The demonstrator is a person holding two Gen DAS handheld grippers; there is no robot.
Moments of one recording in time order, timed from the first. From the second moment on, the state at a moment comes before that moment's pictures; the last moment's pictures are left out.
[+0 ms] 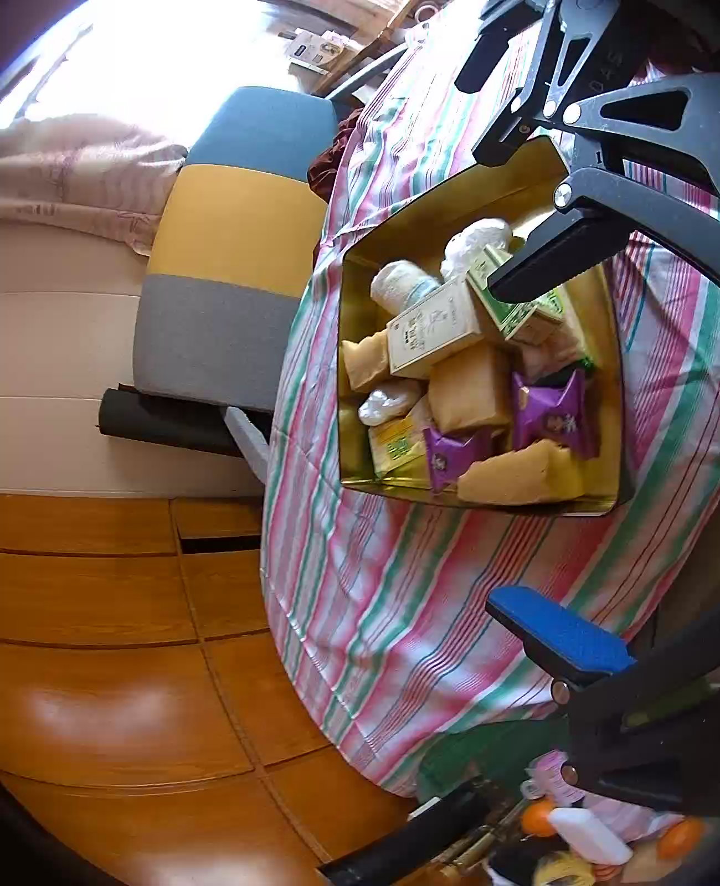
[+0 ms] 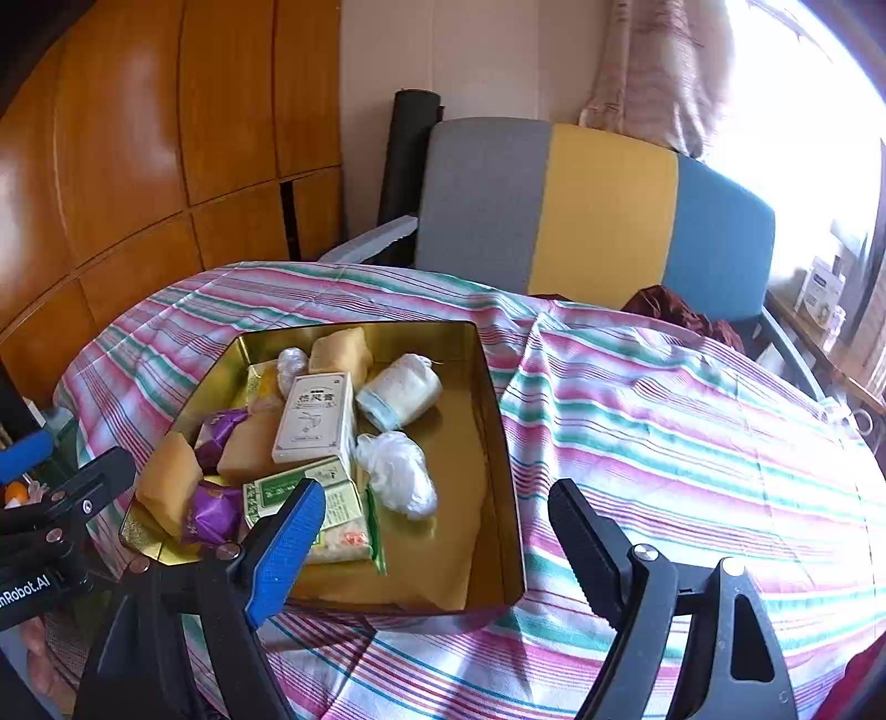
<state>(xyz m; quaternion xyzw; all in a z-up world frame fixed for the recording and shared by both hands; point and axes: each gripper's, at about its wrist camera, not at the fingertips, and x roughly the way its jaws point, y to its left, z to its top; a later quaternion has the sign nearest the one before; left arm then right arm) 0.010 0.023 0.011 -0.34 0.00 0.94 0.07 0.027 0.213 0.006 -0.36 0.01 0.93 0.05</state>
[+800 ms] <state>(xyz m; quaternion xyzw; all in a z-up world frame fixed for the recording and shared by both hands) 0.019 0.026 0.011 -0.33 0.00 0.94 0.05 0.027 0.206 0.004 -0.36 0.01 0.93 0.05</state>
